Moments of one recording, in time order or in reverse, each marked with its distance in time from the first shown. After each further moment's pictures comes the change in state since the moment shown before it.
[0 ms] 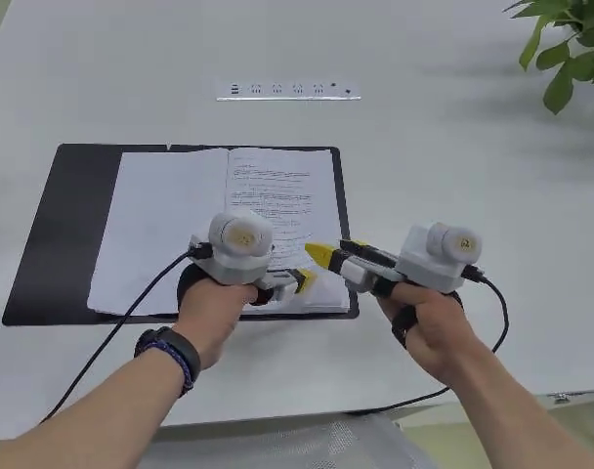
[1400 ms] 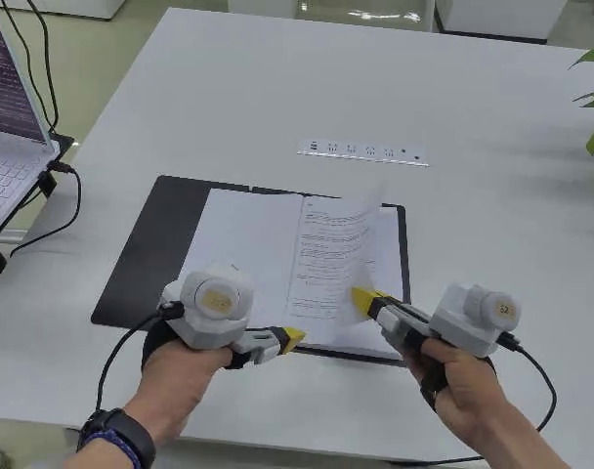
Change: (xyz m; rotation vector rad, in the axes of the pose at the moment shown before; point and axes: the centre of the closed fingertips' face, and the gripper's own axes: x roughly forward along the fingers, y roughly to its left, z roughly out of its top) left arm -0.134 0.041 -0.034 0.033 -0.061 0.168; right arm 0.021 0.061 -0.010 -0.021 -0.018 0.070
